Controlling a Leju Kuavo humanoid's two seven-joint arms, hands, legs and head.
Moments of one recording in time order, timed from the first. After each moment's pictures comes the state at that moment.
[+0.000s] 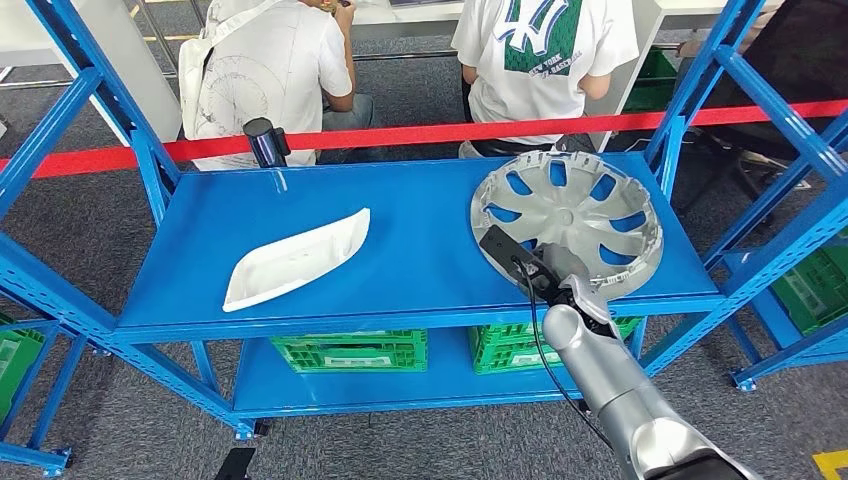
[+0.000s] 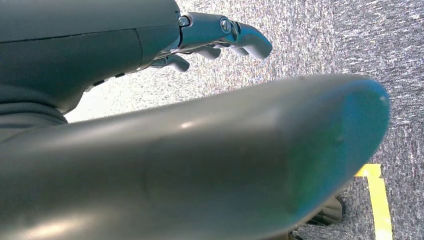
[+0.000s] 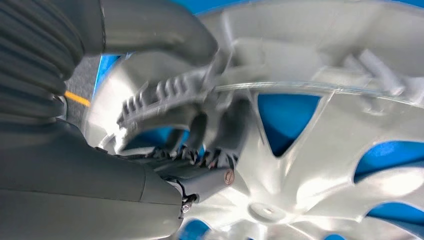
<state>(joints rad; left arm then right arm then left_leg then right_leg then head) -0.09 0.00 -0.07 -0.17 -0.15 0.12 -0.02 -0.54 0.00 0.34 -0.32 0.80 -0.10 0.00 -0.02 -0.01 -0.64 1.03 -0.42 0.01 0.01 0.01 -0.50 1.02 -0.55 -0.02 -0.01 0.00</state>
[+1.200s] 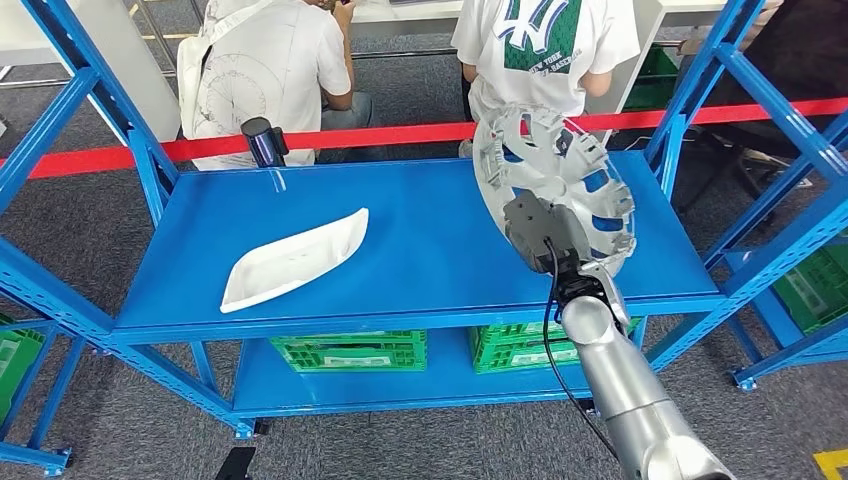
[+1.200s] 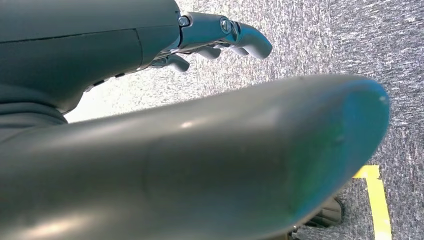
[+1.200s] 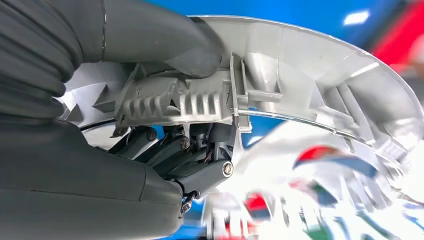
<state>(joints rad) -0.08 0.00 -0.07 -0.17 -0.16 0.12 -0.03 -0.45 0.01 0.24 -0.63 0.55 -0.20 -0.38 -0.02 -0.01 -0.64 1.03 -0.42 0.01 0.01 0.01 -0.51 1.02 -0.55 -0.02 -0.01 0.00</state>
